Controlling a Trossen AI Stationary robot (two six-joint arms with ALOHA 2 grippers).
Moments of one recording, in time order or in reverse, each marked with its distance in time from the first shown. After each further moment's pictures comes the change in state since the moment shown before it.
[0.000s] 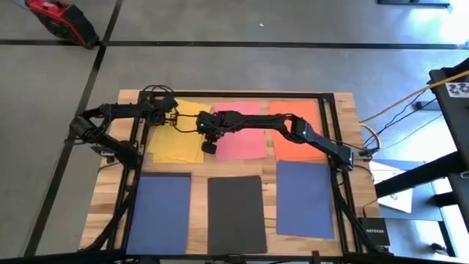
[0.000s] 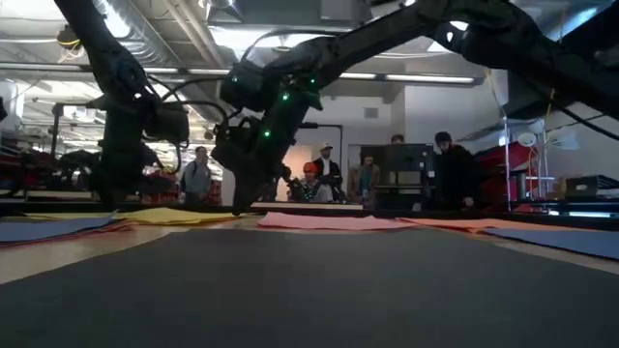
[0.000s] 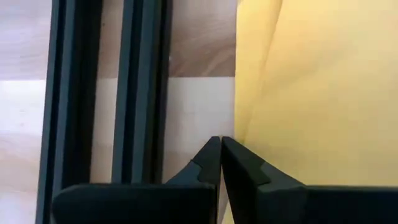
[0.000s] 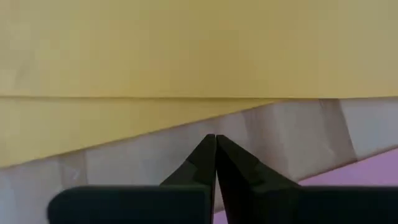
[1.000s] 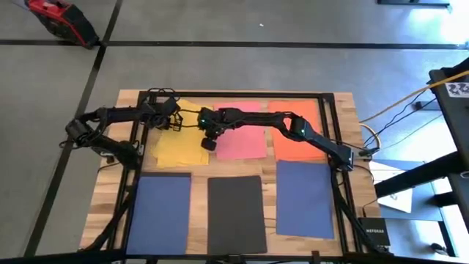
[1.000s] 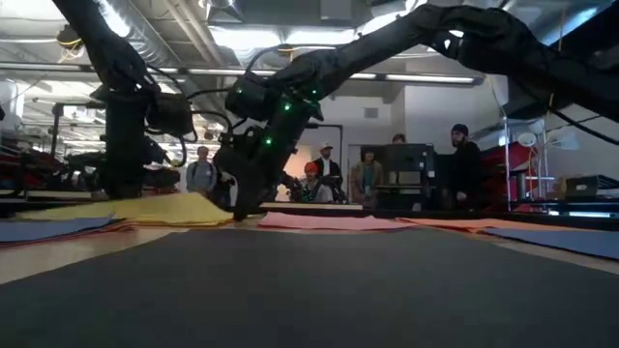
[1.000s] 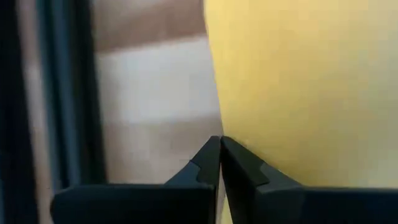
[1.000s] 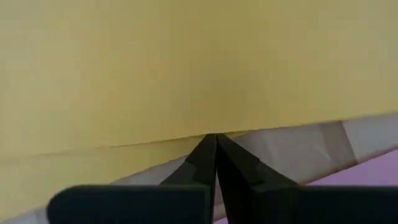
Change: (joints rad) left arm -0.121 -0.092 -0.003 -0.089 0.176 0.019; right arm -0.020 0.029 0.002 0.010 -0.056 0.040
